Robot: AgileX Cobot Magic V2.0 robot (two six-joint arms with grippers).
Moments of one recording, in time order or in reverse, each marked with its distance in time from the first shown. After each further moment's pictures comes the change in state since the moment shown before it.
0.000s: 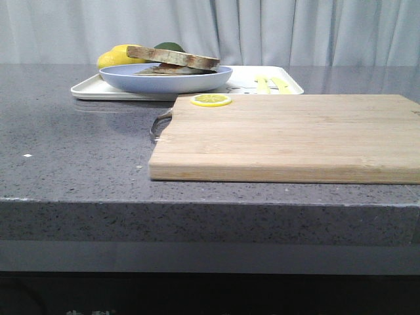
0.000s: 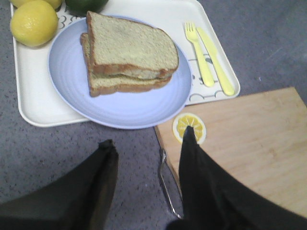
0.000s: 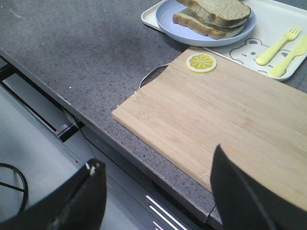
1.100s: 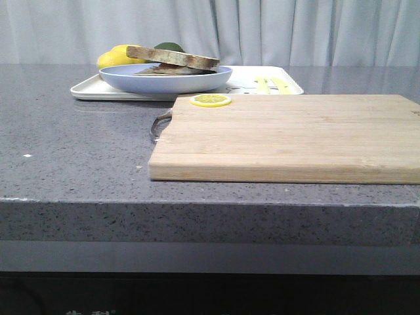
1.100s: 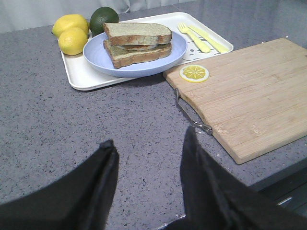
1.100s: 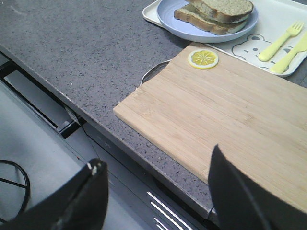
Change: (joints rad) left arm -0.037 -0.935 0.874 0.064 -0.284 0.222; right arm 0.000 0.000 0.000 0.000 0.013 0.001
